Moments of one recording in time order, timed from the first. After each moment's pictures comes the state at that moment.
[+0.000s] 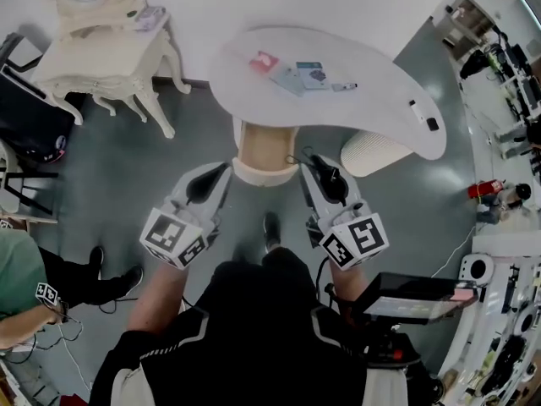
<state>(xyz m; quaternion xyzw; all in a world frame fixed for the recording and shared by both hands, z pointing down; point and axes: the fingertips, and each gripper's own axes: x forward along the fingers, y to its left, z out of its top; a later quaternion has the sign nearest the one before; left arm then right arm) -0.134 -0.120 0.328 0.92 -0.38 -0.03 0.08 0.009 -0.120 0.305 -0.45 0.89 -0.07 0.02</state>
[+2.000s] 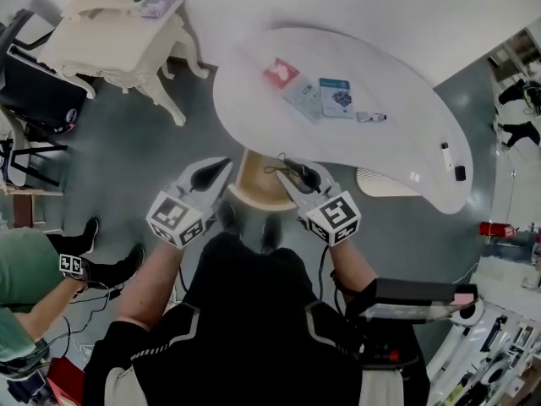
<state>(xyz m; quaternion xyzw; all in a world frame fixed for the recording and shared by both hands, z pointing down) -0.115 -0.294 0.419 0.90 -0.42 0.04 0.14 -0.011 -0.302 0.447 -0.26 0.95 -0.11 -0.12</state>
